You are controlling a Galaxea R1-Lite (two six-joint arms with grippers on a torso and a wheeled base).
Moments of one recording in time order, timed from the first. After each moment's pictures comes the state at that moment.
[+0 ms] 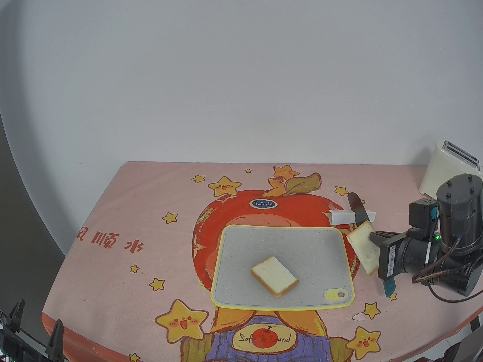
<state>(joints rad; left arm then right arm) 0.00 0.02 -0.02 0.00 -0.02 0.01 0.78 1.39 -0.66 -0.11 -0.50 0.30</state>
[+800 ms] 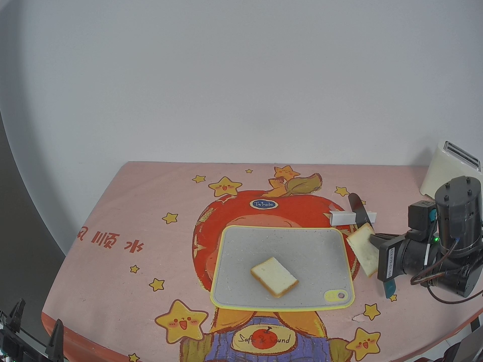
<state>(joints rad) 0.00 0.02 -0.02 0.00 -0.02 0.01 0.78 1.40 -0.65 -0.11 -0.50 0.30</state>
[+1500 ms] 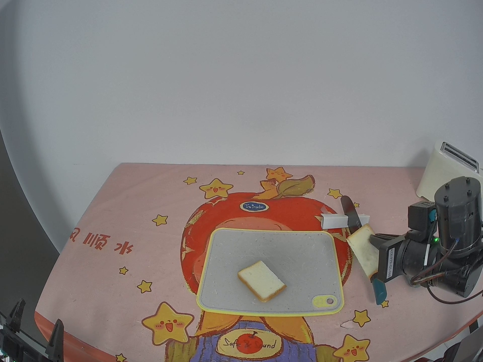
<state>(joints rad) 0.00 0.02 -0.02 0.00 -0.02 0.01 0.78 1.40 -0.65 -0.11 -0.50 0.30</state>
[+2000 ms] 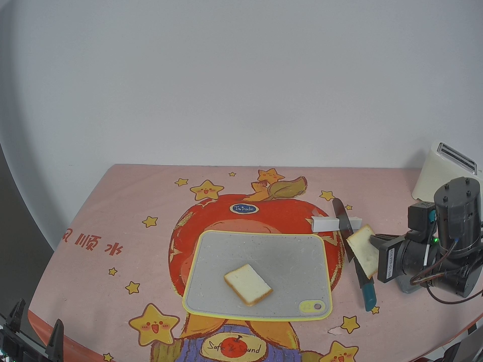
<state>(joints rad) 0.00 0.02 -0.02 0.00 -0.02 0.00 0.78 1.40 -0.65 -0.11 -0.50 0.30</state>
